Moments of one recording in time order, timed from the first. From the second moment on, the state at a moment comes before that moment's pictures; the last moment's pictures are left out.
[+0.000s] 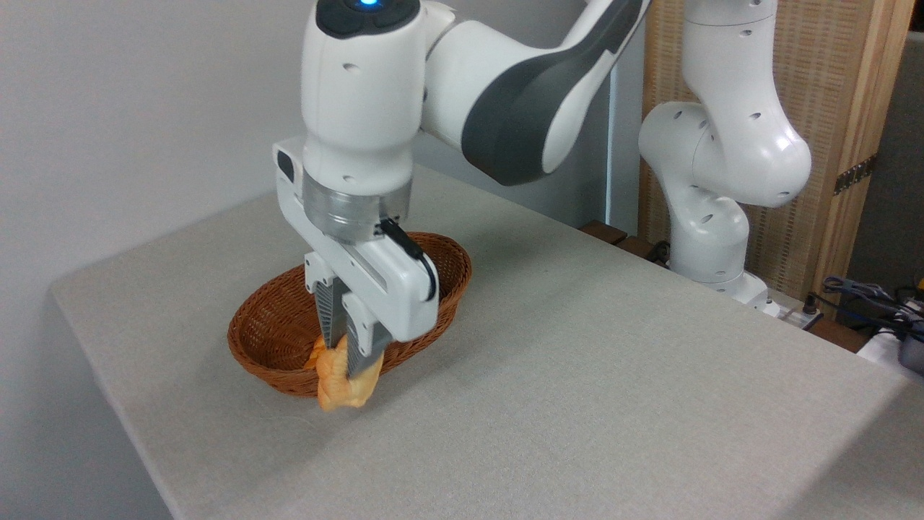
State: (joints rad) arm -0.07 0.06 0.17 -1.85 -0.36 1.97 0.98
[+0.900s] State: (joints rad) arm -0.07 0.05 0.18 -1.85 -0.23 1.97 0.99
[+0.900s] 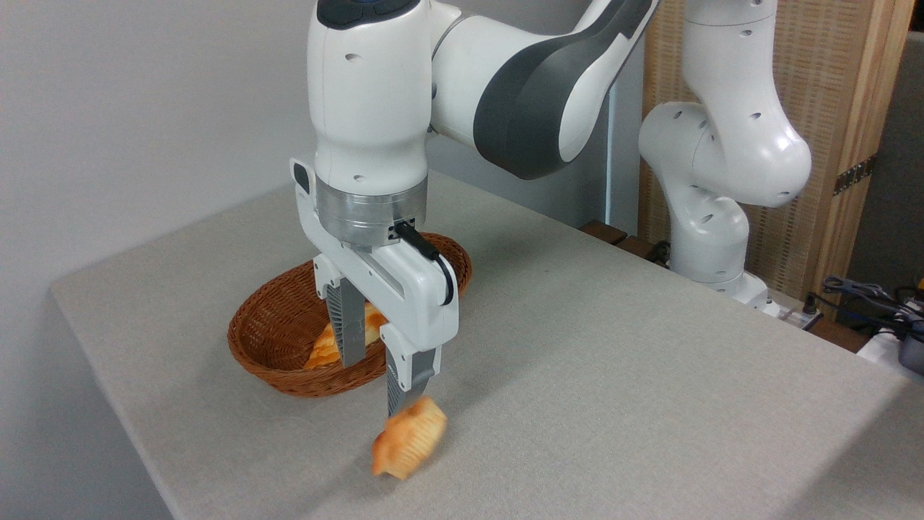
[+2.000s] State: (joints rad) arm 0.01 0.01 -0.10 -1.56 -0.08 1.59 0.65
